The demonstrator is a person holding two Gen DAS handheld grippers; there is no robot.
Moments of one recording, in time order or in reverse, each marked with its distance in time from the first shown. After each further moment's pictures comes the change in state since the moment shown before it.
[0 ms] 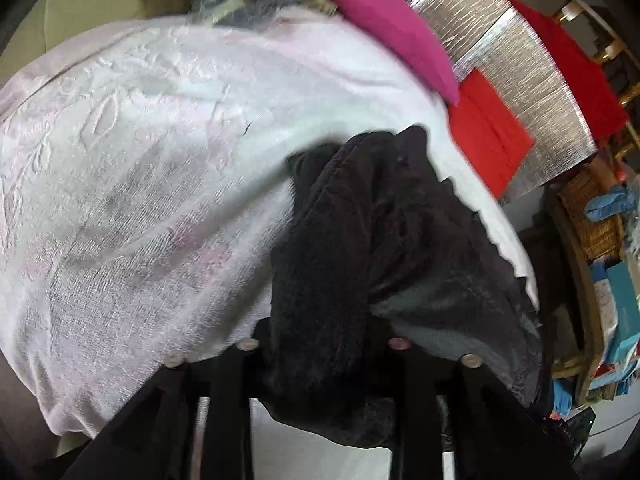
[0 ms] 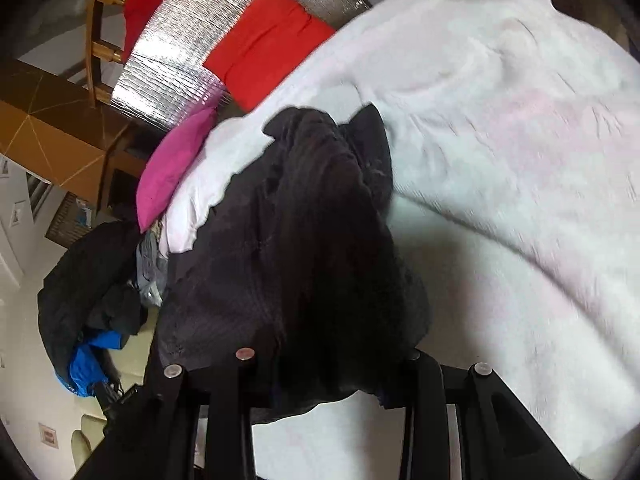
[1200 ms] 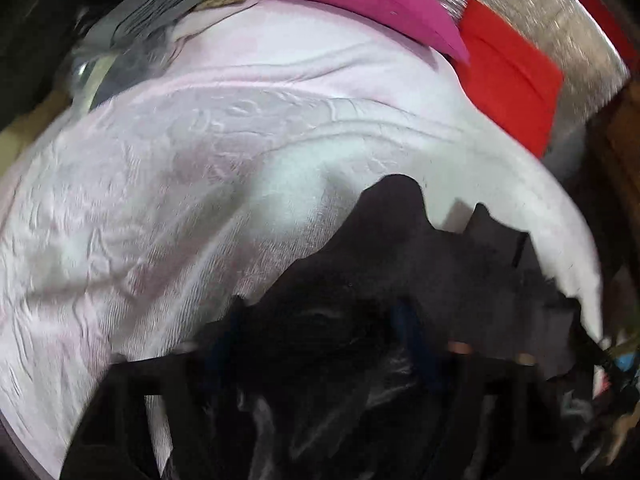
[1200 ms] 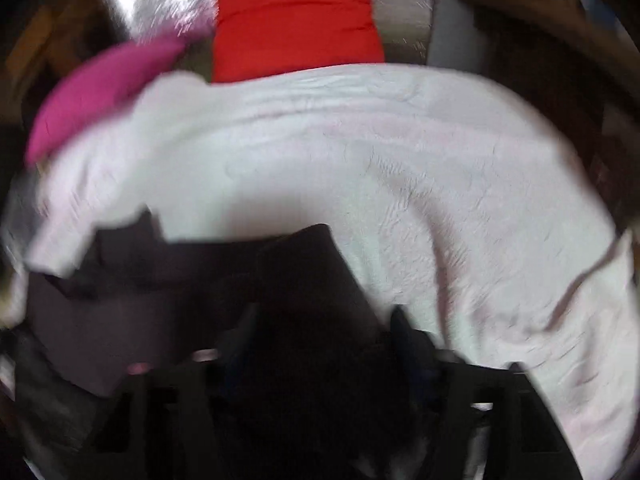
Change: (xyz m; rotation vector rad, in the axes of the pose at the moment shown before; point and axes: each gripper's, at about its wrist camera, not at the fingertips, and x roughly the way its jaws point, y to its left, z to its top) left arm 0.120 -0.102 0.116 0.301 0.073 0.220; right arm 0.148 0.120 0.139 -0.515 -0.012 -0.549
